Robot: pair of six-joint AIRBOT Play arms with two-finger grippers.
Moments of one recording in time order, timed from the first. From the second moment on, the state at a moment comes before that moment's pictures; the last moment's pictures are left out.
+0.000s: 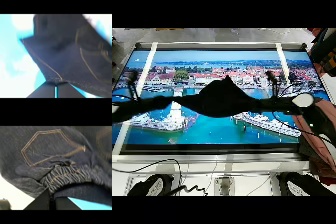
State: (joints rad) left arm 0.24 -0.89 0.93 0.71 -1.00 -0.97; right arm 0.18 -1.05 0.99 -0.60 1.02 1.11
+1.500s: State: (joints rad) left arm -0.17 -1.29 1.06 0.86 -0.90 -1.19; right arm 0.08 -1.23 0.94 -0.98 0.64 1.73
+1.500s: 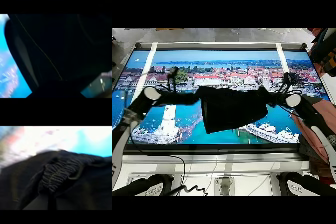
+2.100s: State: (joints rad) left arm -0.49 -1.49 0.99 0.86 -1.07 -1.27; right arm -0.18 -1.25 0.94 -1.27 1.03 1.56
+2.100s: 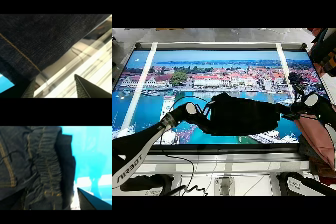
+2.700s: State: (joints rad) left arm -0.47 -1.52 0.99 0.86 -1.08 -1.27; right arm -0.37 -1.61 1.12 -0.93 1.24 1.32
